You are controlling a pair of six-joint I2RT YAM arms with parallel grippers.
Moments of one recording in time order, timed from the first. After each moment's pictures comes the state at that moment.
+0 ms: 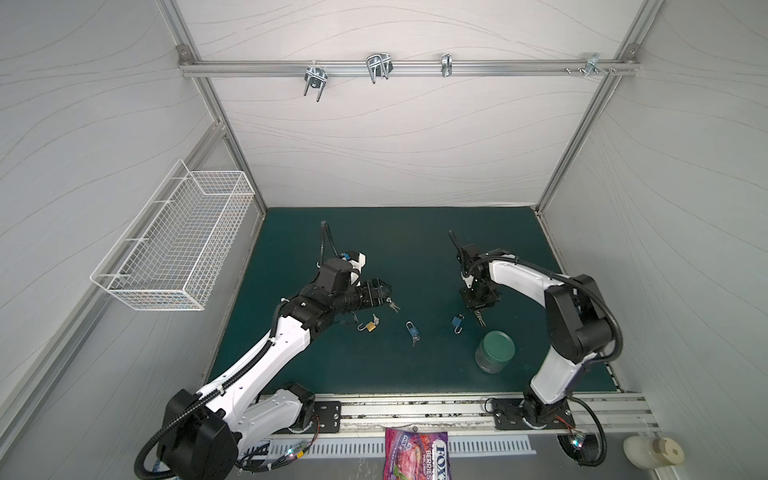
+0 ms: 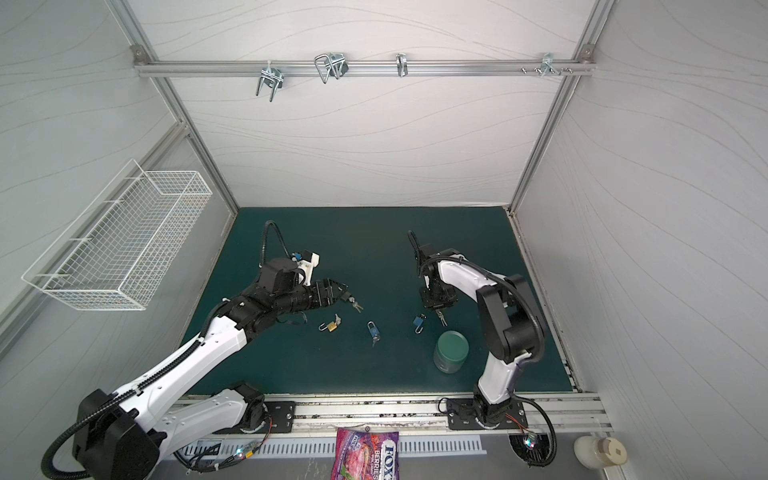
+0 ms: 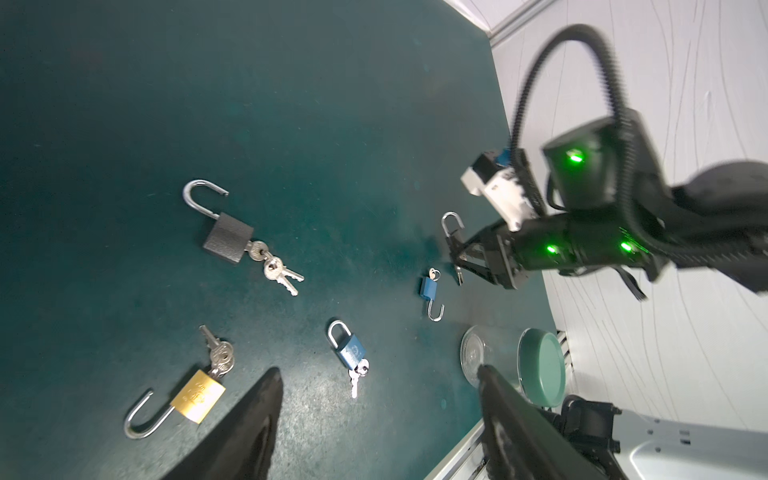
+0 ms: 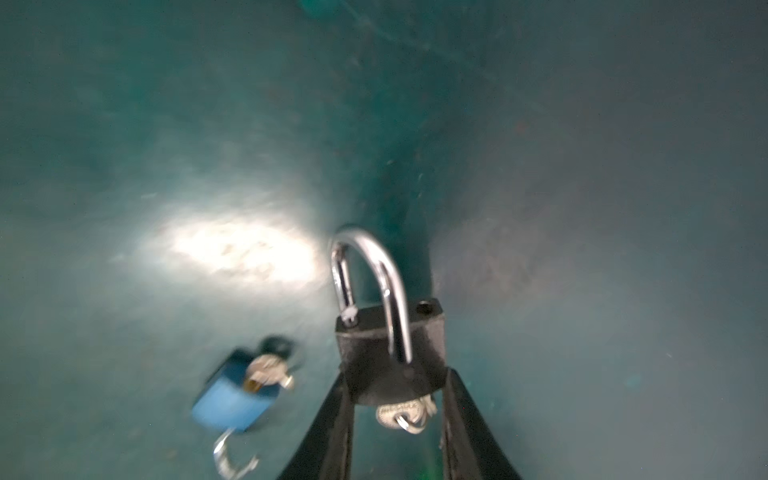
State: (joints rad) left arm -0.46 1.05 0.78 -0.38 0.33 -0.68; right arm 0.47 1.69 1.14 -0.94 0.08 0.17
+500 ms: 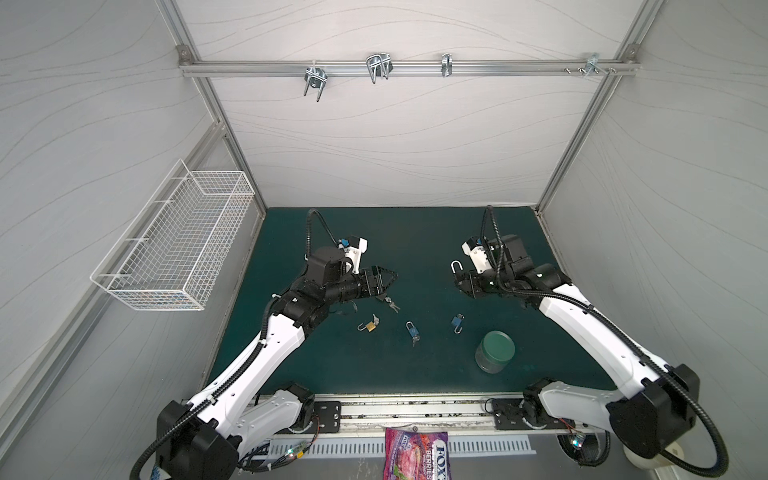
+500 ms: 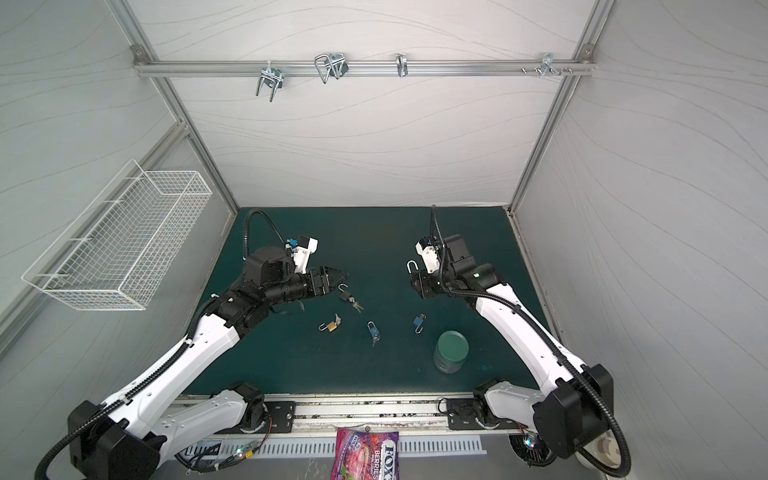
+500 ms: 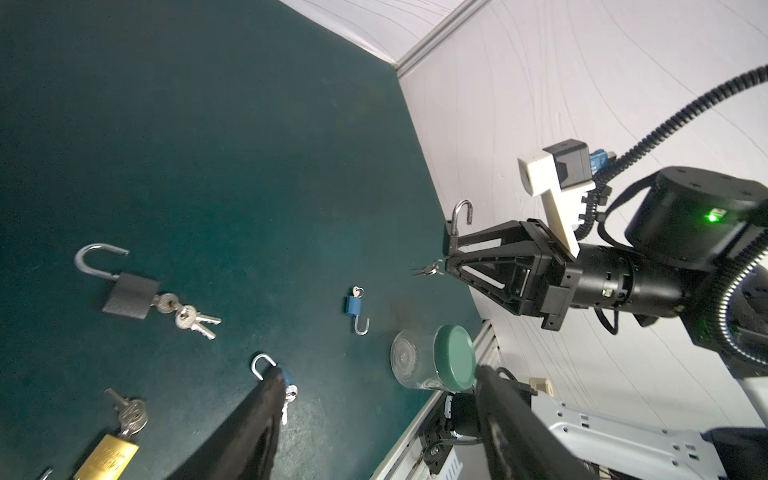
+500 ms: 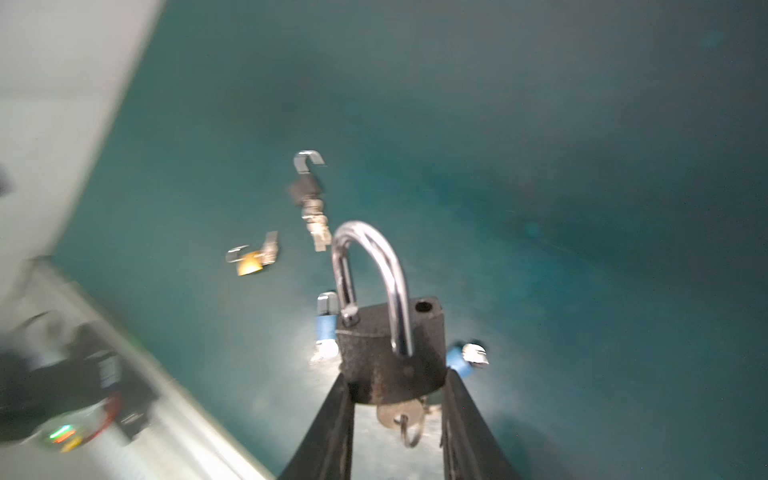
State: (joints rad) left arm -0.45 1.04 0.87 -0.30 0.52 -0.69; right arm 0.49 1.20 1.07 -0.73 -0.35 0.16
